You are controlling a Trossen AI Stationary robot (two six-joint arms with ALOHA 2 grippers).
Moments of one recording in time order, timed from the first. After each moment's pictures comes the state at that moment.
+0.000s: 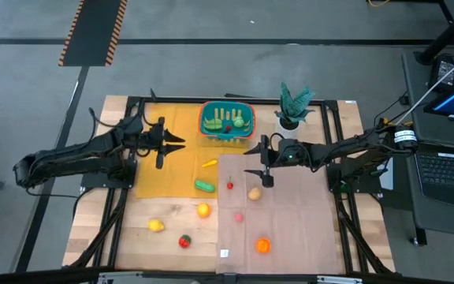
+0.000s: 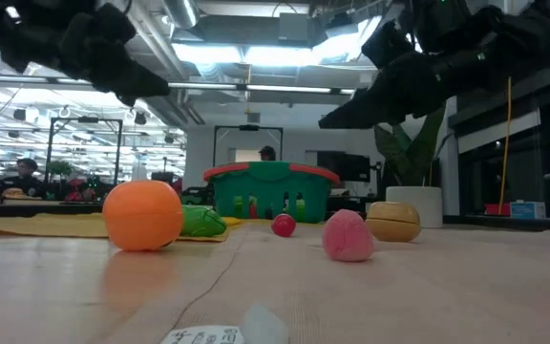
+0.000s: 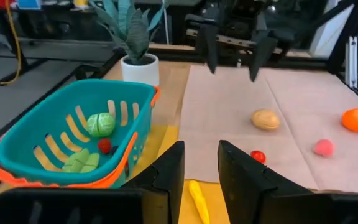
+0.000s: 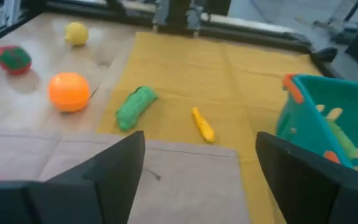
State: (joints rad) left arm 0.45 0.59 0.32 0.01 0.31 0.06; right arm -0.03 1.41 0.54 0.51 -0.02 -0.17
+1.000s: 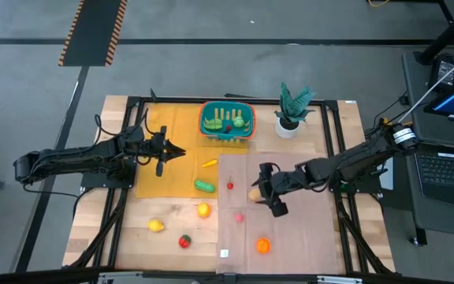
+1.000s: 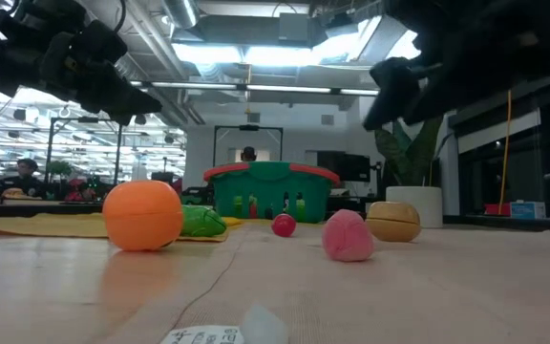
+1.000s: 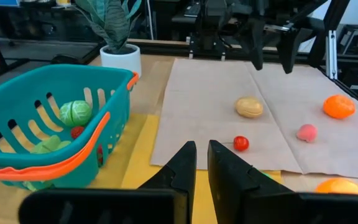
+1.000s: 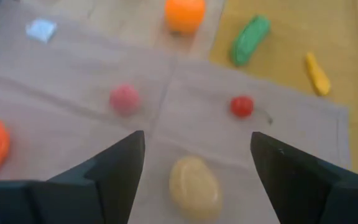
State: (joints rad) left arm 0.37 0.57 0.17 0.16 0.30 0.03; right arm 0.31 1.41 0.78 -0.14 0.12 -0.07
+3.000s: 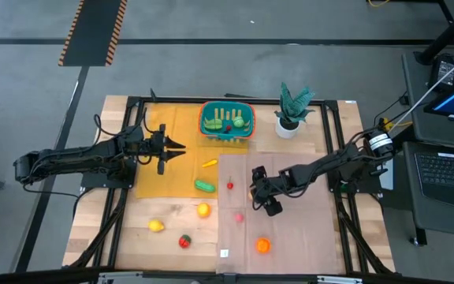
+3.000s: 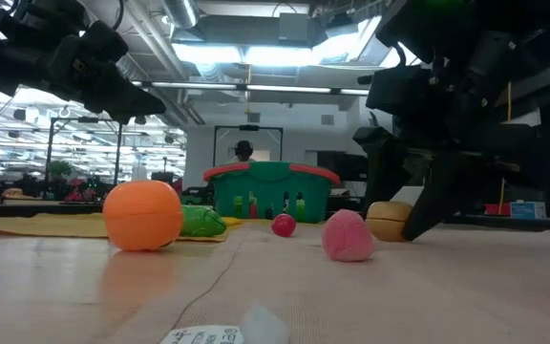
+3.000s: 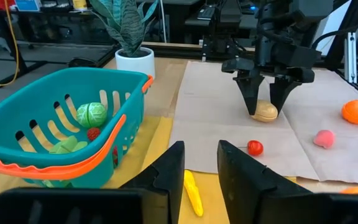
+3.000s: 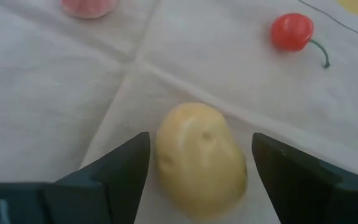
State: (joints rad) left arm 0.37 0.57 0.17 0.17 0.24 0.03; right arm 0.26 1.68 0.78 -0.10 0.13 -0.22
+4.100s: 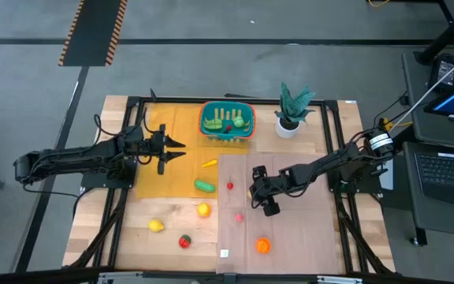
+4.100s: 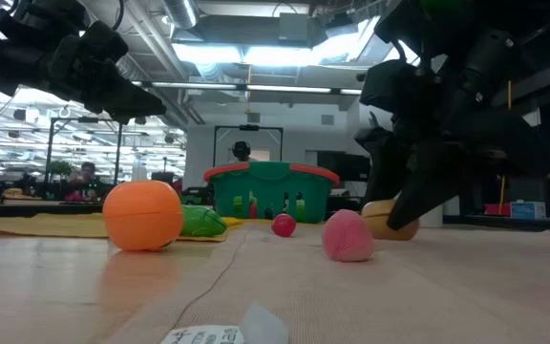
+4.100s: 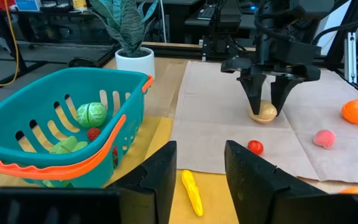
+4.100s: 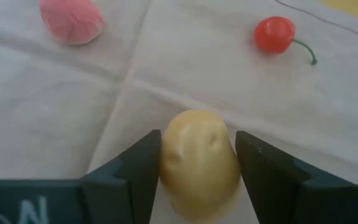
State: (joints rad) left arm 0.37 0.57 0.17 0.17 0.24 0.03; right arm 0.26 1.67 0.78 -0.08 0.12 -0.10
